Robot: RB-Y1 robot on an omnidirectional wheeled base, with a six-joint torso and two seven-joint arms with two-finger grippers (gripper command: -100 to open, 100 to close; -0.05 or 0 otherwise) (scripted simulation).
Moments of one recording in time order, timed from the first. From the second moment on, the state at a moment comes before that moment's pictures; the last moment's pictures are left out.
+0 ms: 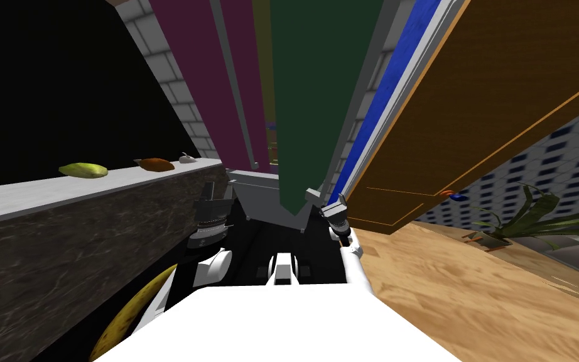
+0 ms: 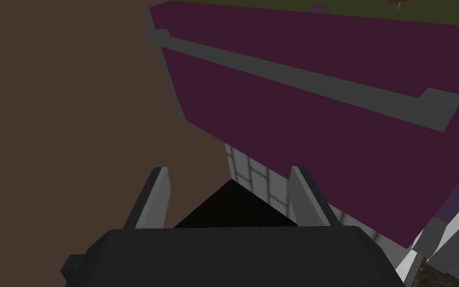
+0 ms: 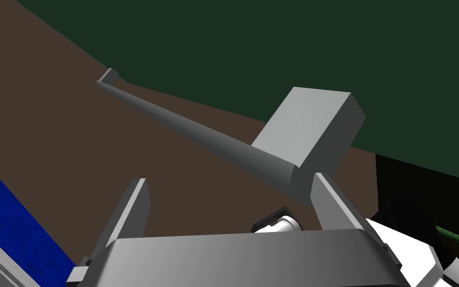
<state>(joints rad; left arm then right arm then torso) 0.47 0.02 -0.01 -2.27 -0.02 -0.60 0.17 -0.11 -0.06 -0.39 -1.43 0.53 -1.66 1.18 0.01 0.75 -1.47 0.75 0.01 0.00</state>
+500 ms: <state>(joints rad) 0.47 0.02 -0.01 -2.27 -0.02 -0.60 0.17 -0.13 -0.07 -0.38 -1.44 0.54 -1.63 1.16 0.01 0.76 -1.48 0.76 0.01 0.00</state>
